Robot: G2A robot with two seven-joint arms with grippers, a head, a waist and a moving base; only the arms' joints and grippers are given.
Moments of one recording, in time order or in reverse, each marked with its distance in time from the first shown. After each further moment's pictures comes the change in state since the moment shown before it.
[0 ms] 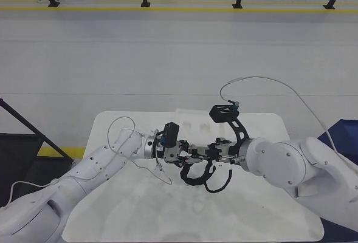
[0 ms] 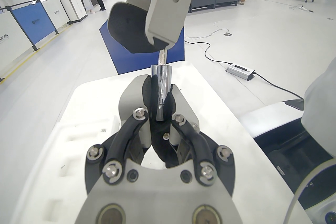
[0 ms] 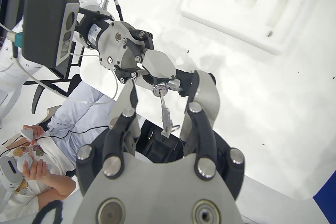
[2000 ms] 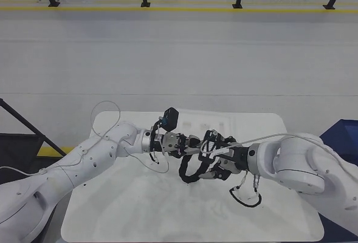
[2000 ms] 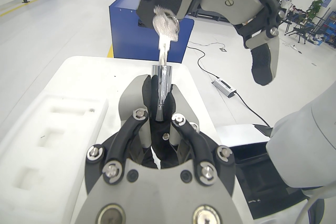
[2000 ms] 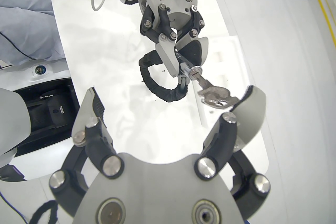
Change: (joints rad) left arm -0.166 0.089 0.226 -0.081 -0.741 0.000 -0.510; right arm -0.147 0.047 0.106 0.030 -0.347 -1.113 0.001
